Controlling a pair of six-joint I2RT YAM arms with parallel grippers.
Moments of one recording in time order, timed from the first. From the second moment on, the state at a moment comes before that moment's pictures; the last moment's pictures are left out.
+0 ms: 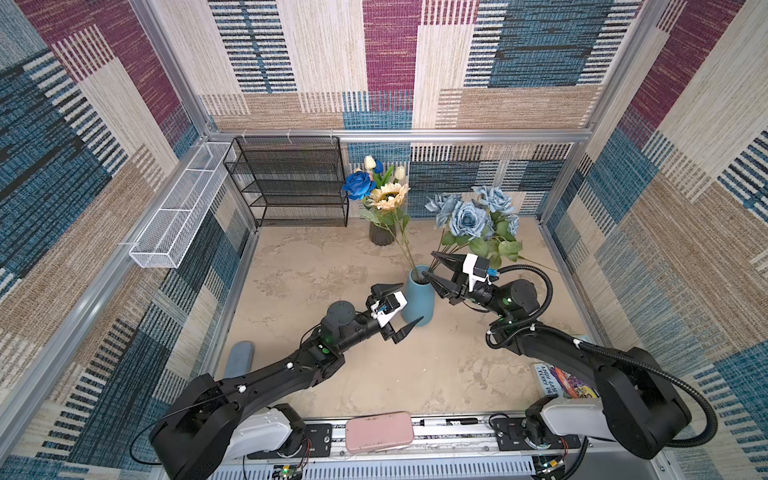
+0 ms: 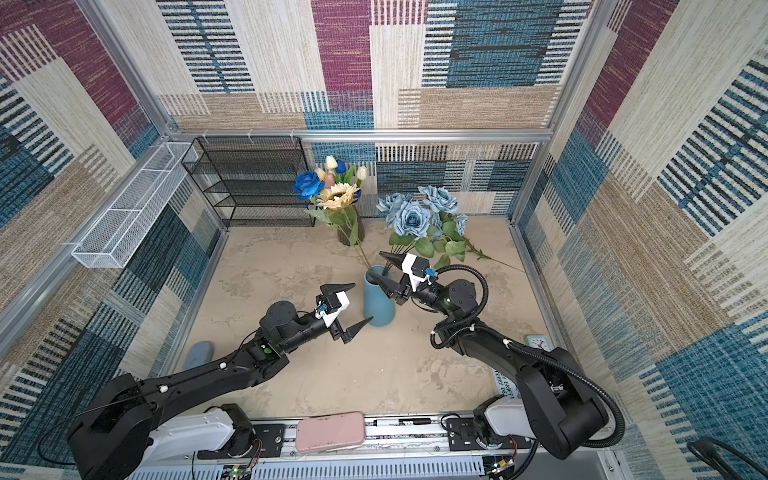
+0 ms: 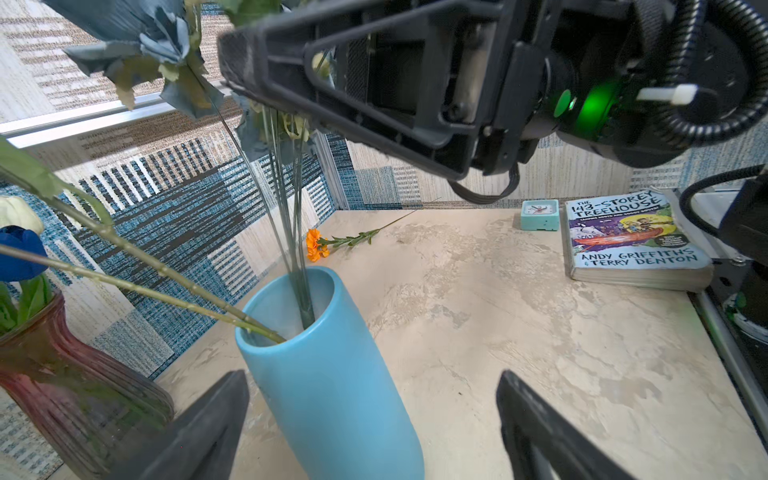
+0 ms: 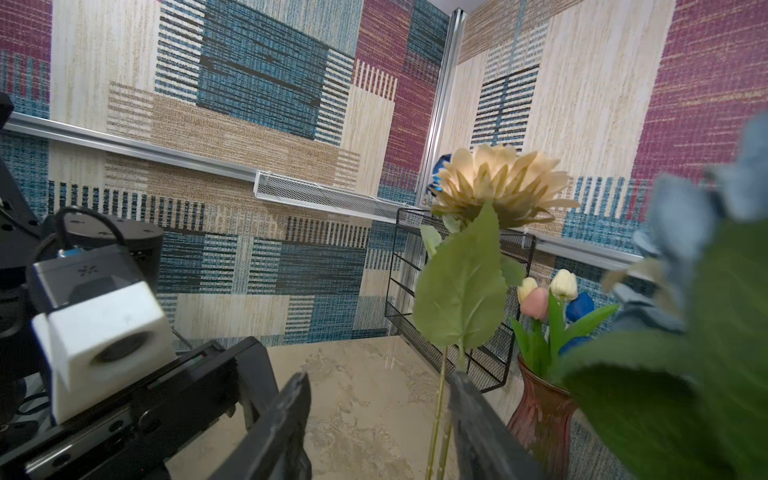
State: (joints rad) left arm -0.75 1.19 0.50 0.67 0.30 0.30; right arm 0.50 1.29 0.61 1.12 -0.62 0.03
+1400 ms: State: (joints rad) left arm -0.75 1.14 0.47 0.69 0.29 0.31; right arm -0.16 1.57 1.38 -0.16 -0.33 0.18
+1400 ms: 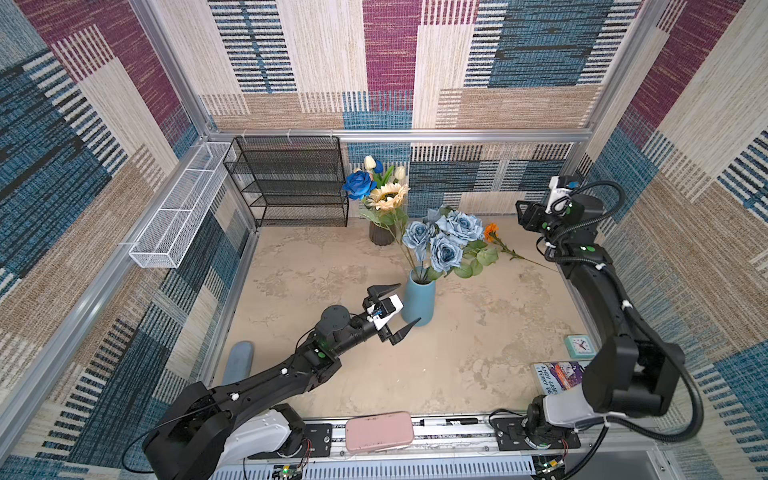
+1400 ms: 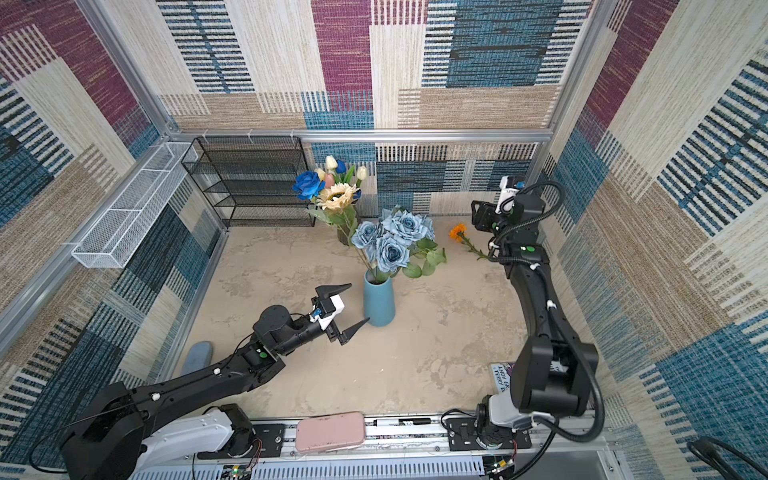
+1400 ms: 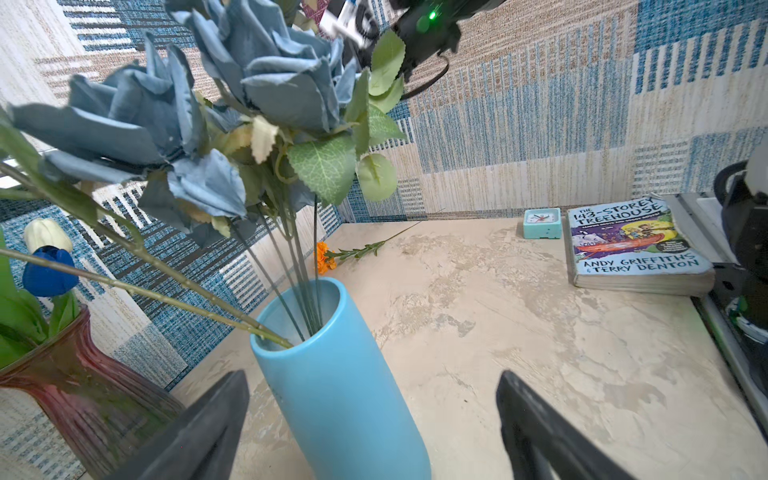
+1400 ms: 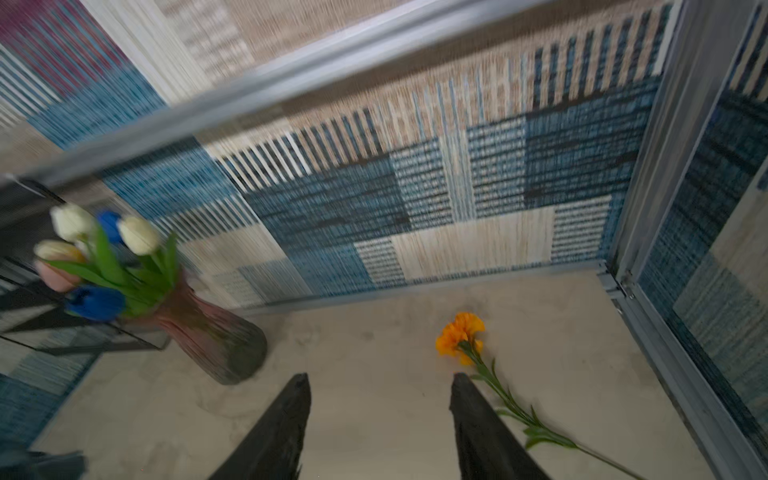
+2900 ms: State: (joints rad) left arm -0.75 1.18 0.50 0.66 0.30 0.34; right arm -0.32 2.45 2.11 -0.92 -0.31 -0.69
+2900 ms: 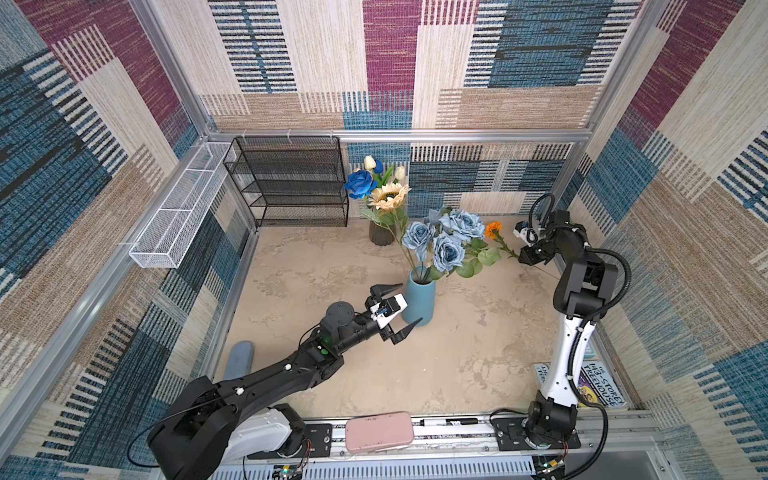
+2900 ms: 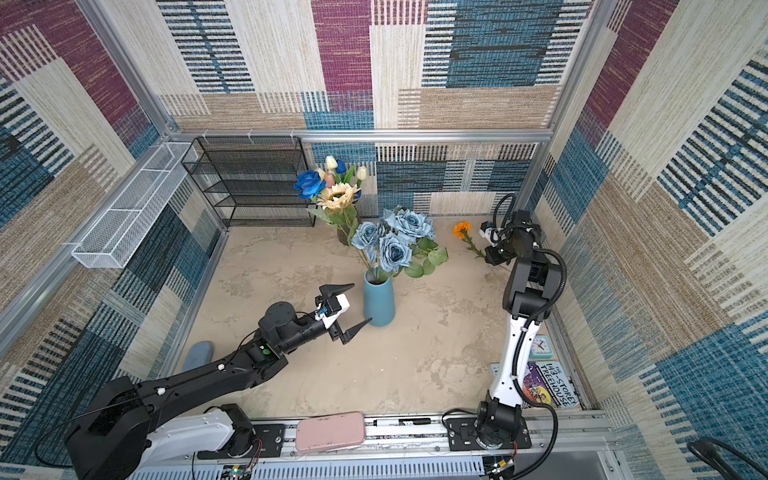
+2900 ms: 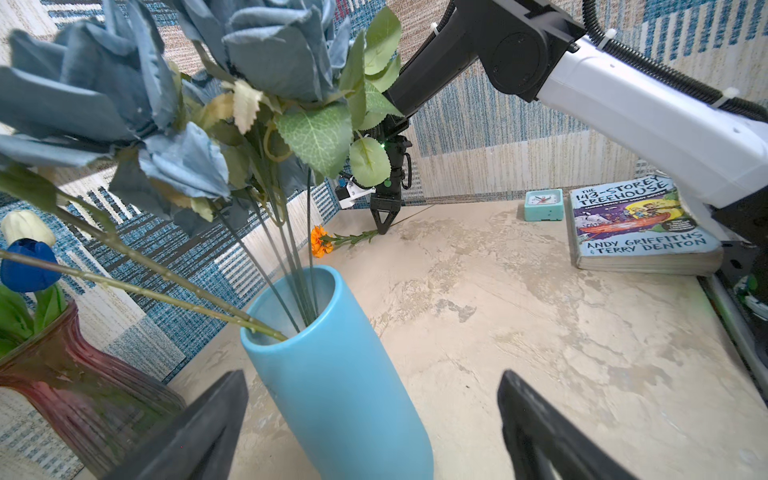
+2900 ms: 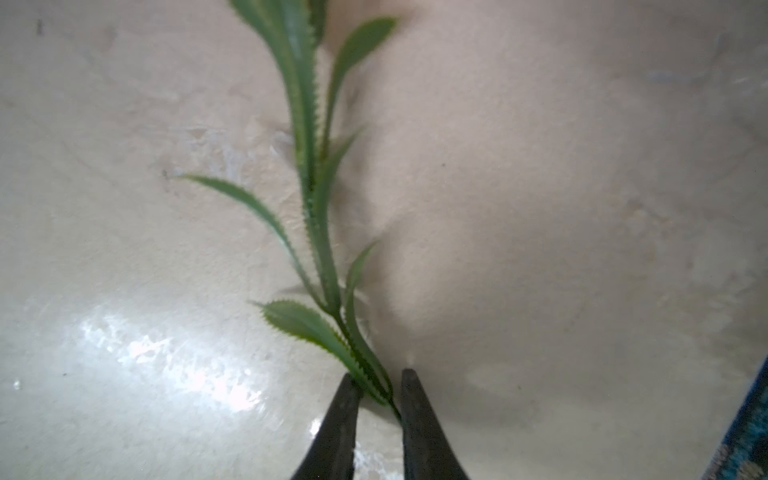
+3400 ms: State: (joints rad) left arm -0.75 1.18 0.49 0.67 0.30 0.34; right arm -0.27 2.27 1.87 -0.87 -0.42 -0.49
